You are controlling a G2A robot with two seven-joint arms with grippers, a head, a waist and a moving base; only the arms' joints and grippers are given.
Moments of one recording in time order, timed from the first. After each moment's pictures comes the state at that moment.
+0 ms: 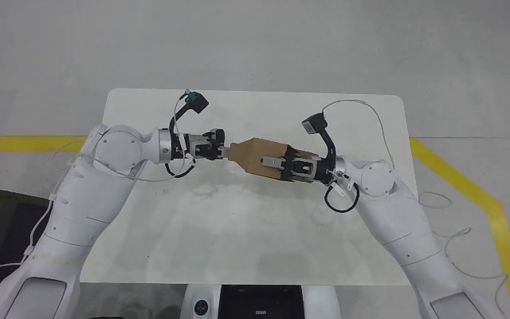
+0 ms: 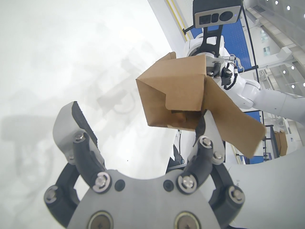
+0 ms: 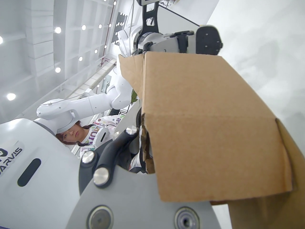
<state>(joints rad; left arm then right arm) 0.80 -0.97 -1.10 -1.47 -0.03 -0.39 -1.06 -0.91 -1.18 1.03 -1.35 0.37 -0.53 0.99</state>
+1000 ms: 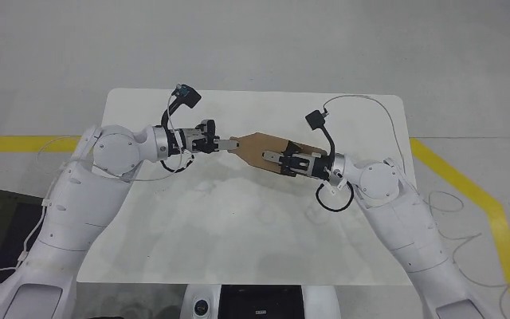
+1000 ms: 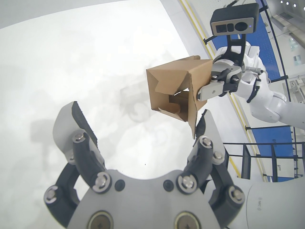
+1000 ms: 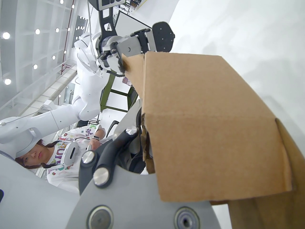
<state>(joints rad) 0.83 -0.96 -1.12 -1.53 0.13 -0.35 -0.95 -0.95 -1.16 1.07 -1.49 0.11 -0.36 0.86</state>
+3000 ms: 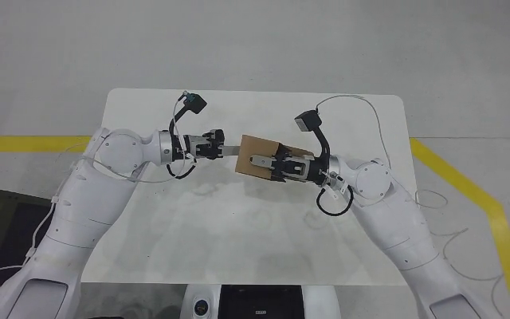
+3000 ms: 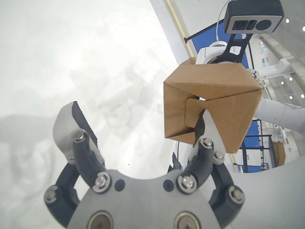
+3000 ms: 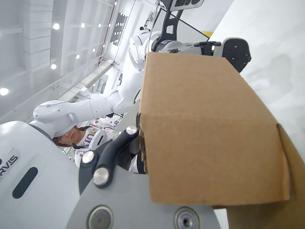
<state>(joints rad) 0.82 -0.97 -1.09 -1.45 -0.05 -0.38 -1.03 -0.92 -1.19 1.01 -1.47 0.33 -0.49 0.93</state>
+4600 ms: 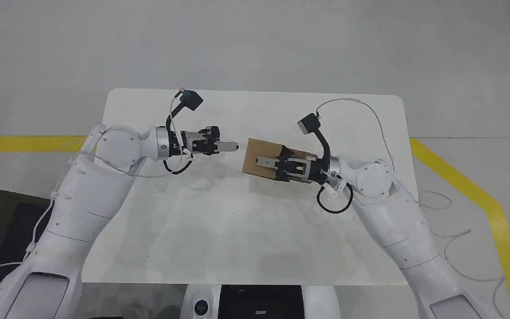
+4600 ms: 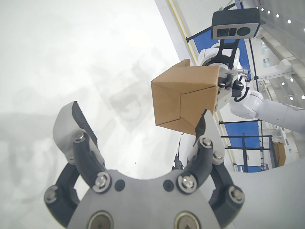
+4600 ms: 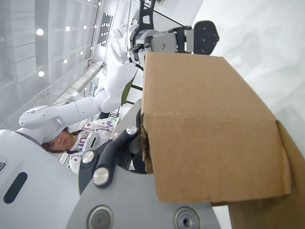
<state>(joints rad) 0.79 -0.98 -1.09 -1.39 0.00 -0.42 -1.03 -0.92 -1.19 1.02 -1.40 0.26 -0.43 0.94</state>
